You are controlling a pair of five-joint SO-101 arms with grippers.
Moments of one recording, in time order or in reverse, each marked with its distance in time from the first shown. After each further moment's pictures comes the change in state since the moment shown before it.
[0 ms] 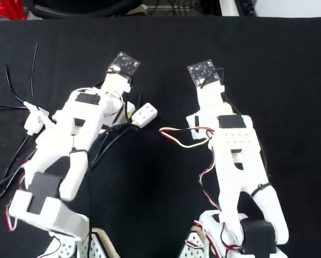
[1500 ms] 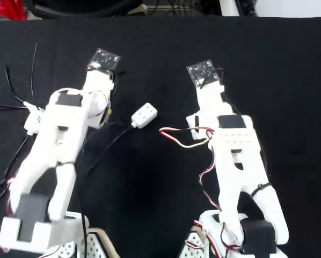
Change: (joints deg) left arm -5.2 -17.7 4.8 10.5 3.3; right arm 0.0 0.0 0.1 0.0 0.7
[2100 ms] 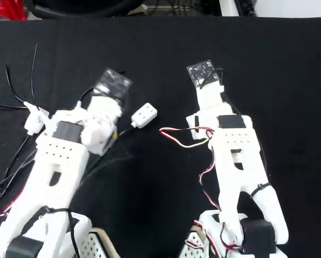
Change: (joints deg) left arm 9.1 -19.5 13.8 8.9 -1.5; right arm 0.0 0.0 0.0 0.0 0.0
